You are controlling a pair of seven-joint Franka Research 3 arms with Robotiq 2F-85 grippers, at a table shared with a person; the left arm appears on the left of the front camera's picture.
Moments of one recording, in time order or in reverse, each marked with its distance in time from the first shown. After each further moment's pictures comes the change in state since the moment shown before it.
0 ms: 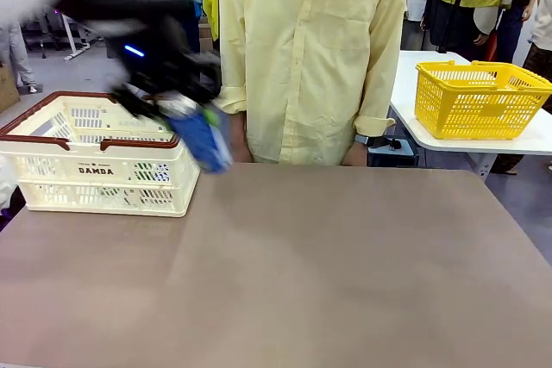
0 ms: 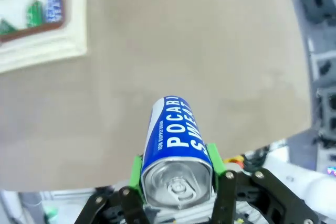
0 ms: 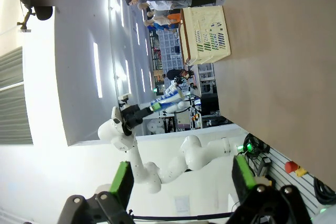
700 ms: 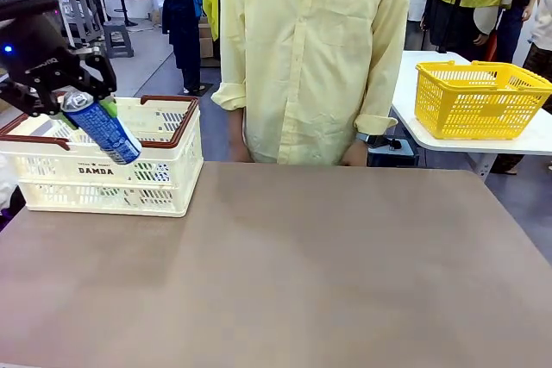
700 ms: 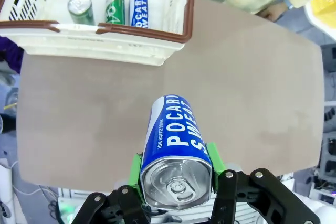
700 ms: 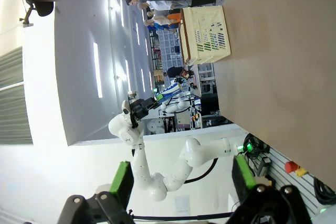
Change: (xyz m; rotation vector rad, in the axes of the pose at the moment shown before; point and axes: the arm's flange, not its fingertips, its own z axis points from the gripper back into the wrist) left arm 0.016 0.118 0.012 0.052 -0.068 0.158; right arm 0.000 0.000 0.000 0.000 0.000 0.000
